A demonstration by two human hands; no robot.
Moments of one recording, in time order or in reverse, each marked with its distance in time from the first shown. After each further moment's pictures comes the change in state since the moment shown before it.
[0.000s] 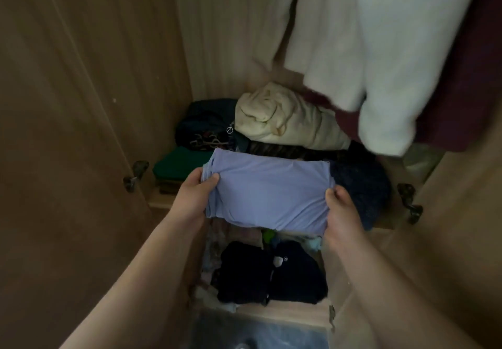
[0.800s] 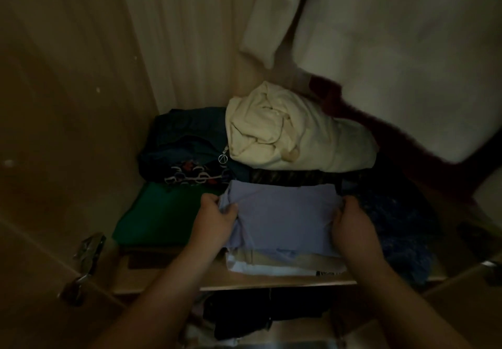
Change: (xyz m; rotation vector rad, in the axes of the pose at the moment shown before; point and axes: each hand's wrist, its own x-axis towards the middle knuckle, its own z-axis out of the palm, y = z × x) left_hand 0.233 -0.045 0.000 0.685 -0.071 -0.123; right_hand 0.148 0.033 0.085 -1.156 0.245 -0.276
